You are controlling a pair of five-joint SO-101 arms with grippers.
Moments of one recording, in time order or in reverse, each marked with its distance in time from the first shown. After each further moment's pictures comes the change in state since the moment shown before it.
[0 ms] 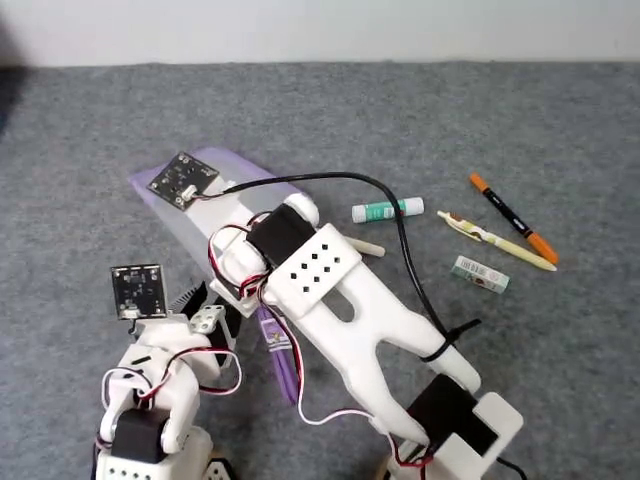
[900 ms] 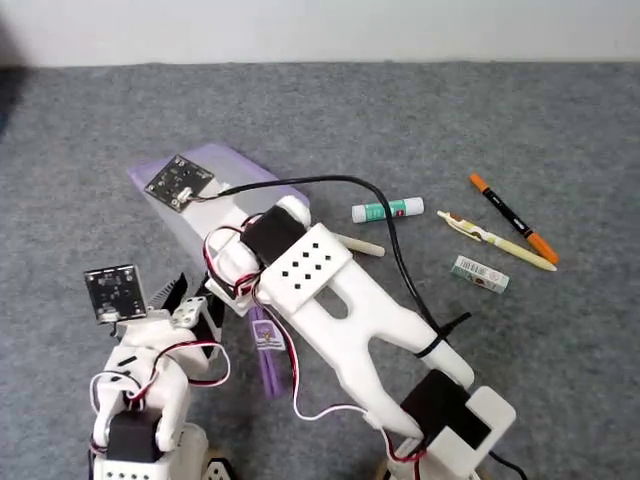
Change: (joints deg) left arm -5.3 0.0 -0.4 -2.2 0.2; right arm 0.5 2.9 0.7 -3.0 0.0
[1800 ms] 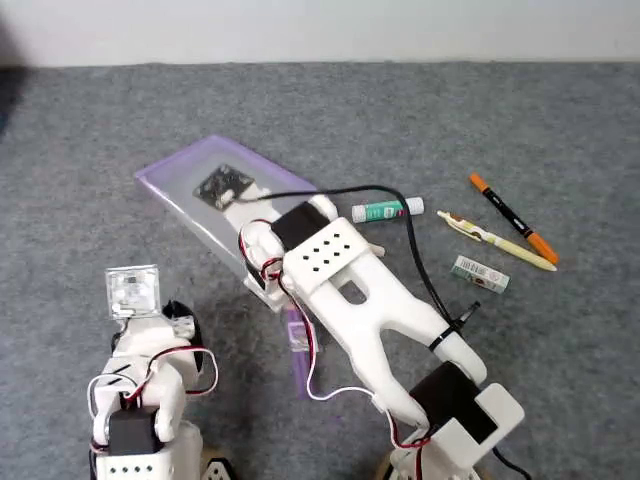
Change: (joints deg) left arm -8.0 0.0 3.9 6.6 -10.8; right arm 7.3 0.0 11.7 -6.1 2.3
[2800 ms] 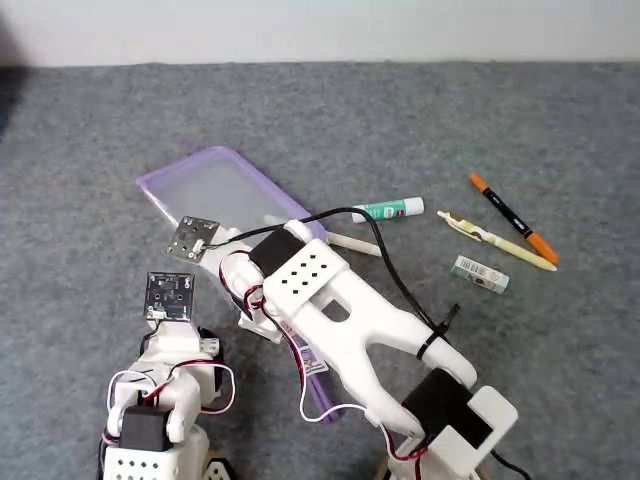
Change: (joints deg) left arm 8.4 0.0 4.0 8.0 -2.1; right arm -5.8 0.0 6.9 0.0 12.0
